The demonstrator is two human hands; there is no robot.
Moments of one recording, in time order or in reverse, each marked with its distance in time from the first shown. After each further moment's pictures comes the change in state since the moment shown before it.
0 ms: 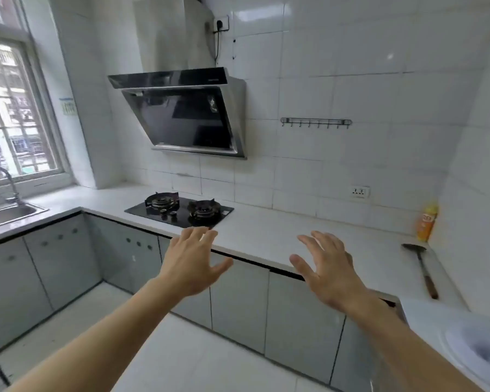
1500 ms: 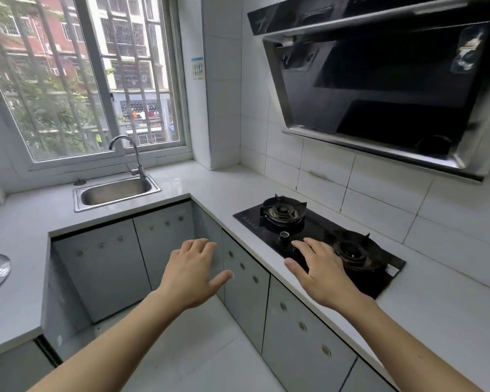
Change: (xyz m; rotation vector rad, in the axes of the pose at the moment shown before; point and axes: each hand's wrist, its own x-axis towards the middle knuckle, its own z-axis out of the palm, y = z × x) left_hand 0.333 -0.562 0.170 0.136 -0.099 -0.483; right_hand 0.633 -0.276 0.440 0.100 -0.323 -0.411
